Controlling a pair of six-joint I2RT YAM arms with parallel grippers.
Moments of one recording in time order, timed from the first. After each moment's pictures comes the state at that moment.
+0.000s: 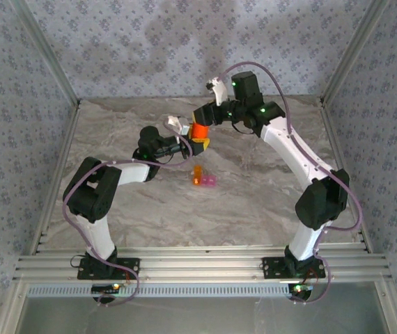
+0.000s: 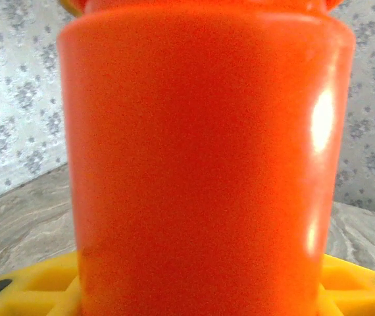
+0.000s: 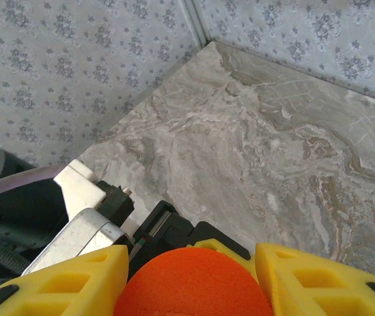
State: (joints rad) left arm -0.48 1.84 0.95 1.01 0.76 -0.21; right arm 0.47 1.75 1.74 -0.51 -0.55 0.07
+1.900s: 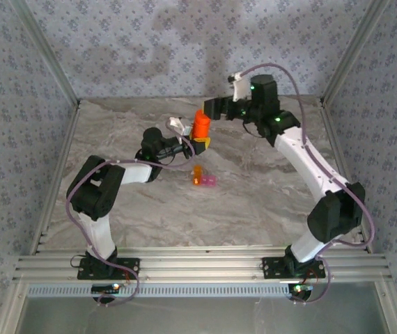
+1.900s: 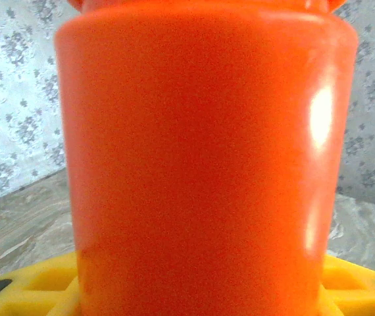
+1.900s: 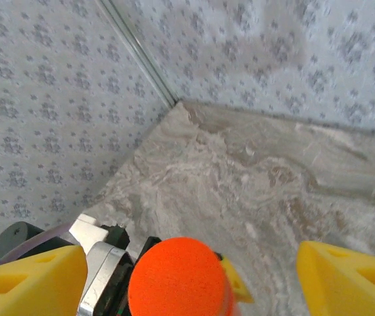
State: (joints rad) left arm -0.49 1.88 0.96 1.01 0.70 -0.19; right arm 0.37 1.59 1.56 -0.30 -0.52 0.27
